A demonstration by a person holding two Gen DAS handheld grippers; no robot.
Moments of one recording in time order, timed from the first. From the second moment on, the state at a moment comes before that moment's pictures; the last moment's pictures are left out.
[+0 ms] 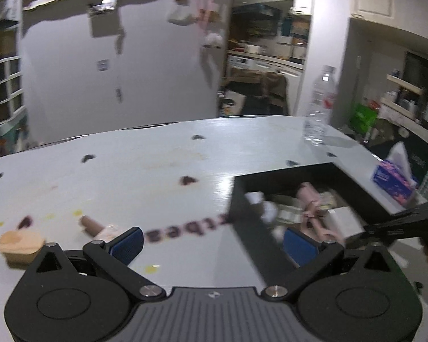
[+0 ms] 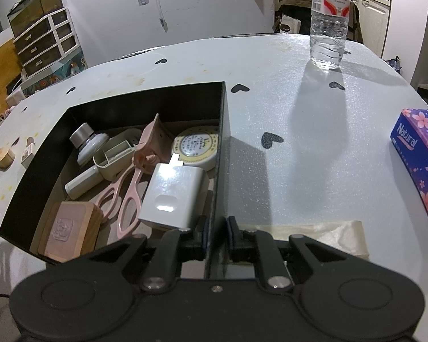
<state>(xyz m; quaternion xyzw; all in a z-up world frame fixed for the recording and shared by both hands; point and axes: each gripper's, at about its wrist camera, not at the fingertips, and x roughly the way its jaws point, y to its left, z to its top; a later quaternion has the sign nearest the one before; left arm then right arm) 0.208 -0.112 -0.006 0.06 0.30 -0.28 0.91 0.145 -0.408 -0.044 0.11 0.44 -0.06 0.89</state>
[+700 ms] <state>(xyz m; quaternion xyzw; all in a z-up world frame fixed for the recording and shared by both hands) 0.337 -0.060 -0.074 0.15 0.32 -0.31 0.88 0.145 -0.408 -0.044 0.11 0.44 -0.06 0.89</state>
